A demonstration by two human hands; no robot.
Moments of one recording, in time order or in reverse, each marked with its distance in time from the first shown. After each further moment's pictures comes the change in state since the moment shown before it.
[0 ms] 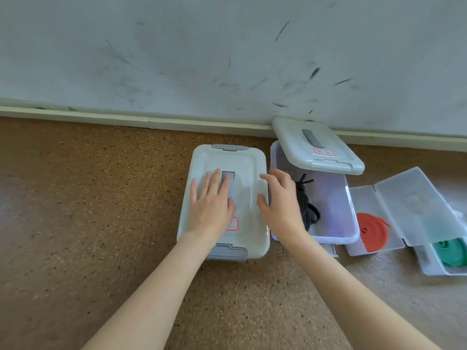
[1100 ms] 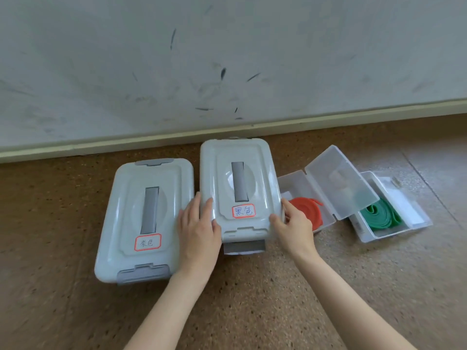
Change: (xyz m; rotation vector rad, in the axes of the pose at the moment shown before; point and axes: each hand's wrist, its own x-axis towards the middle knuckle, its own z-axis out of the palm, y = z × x) left_hand -0.028 0.127 0.014 -0.314 0.074 0.011; right_hand -0.063 0.118 -0.093 0.312 0.109 0.501
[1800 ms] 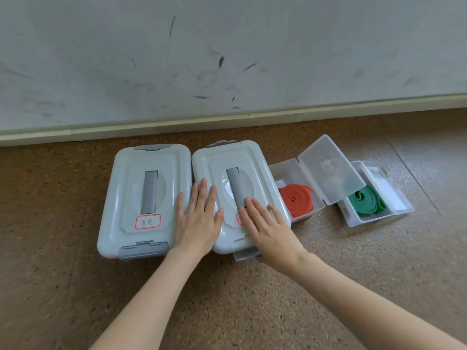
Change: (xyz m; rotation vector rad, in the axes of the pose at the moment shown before) left_hand -0.007 -0.017 0.013 0.427 -0.148 0.168; right_hand -0.038 0.011 -0.003 -1.205 -0.381 -0.765
